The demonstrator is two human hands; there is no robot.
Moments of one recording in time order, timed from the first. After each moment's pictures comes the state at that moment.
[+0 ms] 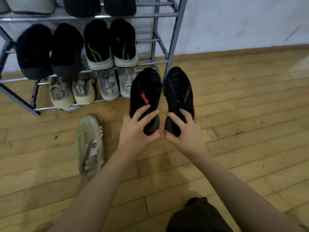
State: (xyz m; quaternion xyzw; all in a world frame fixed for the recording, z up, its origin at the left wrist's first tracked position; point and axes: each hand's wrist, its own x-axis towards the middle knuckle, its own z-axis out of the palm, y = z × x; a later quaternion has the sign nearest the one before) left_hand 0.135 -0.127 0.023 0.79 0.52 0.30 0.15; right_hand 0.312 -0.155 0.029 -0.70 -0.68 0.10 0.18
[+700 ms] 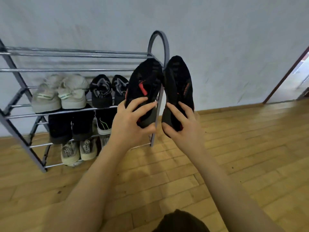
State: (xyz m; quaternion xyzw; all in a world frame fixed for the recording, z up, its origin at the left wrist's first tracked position) left_hand 0.124 -0.095 0.267 0.79 0.41 0.45 0.04; right_hand 0.307 -0.133 0.260 -0.62 -0.68 -0.06 0.40
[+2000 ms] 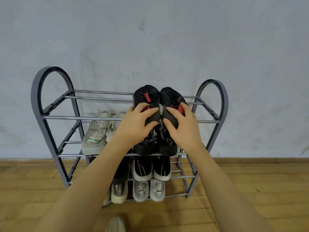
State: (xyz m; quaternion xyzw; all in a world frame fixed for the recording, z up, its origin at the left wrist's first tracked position) left_hand 0.006 0.065 0.338 0.77 0.53 0.36 -0.01; right_hand 0.182 0.068 0.332 -0.55 -0.74 0.00 0.39
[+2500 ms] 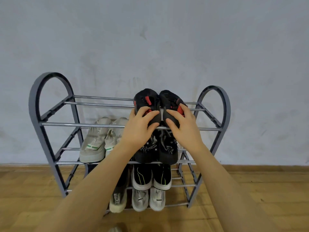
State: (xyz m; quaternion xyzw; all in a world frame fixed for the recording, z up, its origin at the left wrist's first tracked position) left_hand 0.016 0.092 0.329 0.75 0.52 0.40 -0.04; right_hand 0.191 0.108 0.333 -0.53 -0.76 0.01 0.38
